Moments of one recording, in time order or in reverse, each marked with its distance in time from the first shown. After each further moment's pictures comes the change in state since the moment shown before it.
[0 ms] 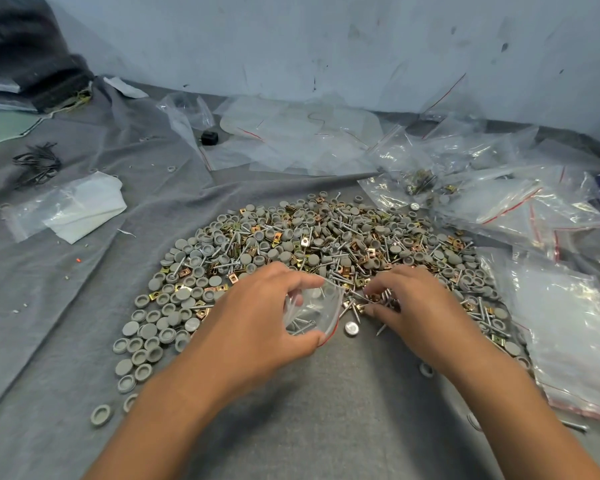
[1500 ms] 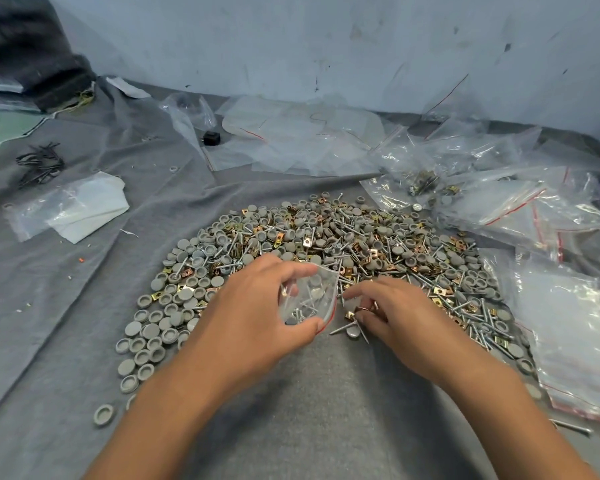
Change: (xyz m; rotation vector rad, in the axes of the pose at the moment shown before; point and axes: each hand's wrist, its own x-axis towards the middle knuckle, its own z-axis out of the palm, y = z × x) left_hand 0.001 0.000 -0.004 -0.020 0.081 -0.032; right_hand -0.002 -0.010 0.006 0.101 -0.061 -0.141
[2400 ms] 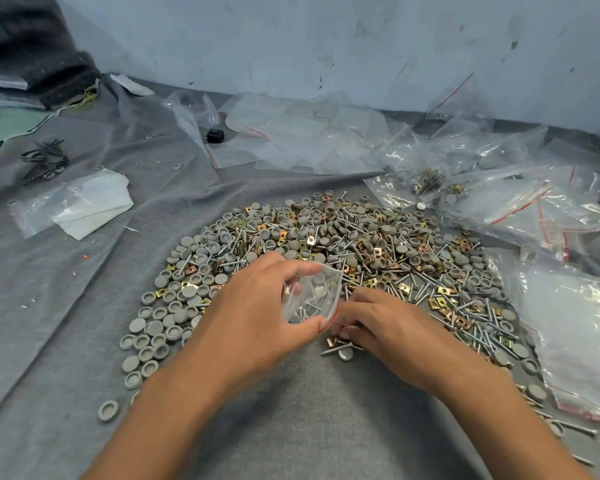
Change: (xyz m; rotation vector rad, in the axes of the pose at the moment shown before) left_hand -0.001 0.000 -0.002 -0.005 -0.008 0.006; right_hand -0.002 -0.014 0.004 -0.044 -0.146 -0.197
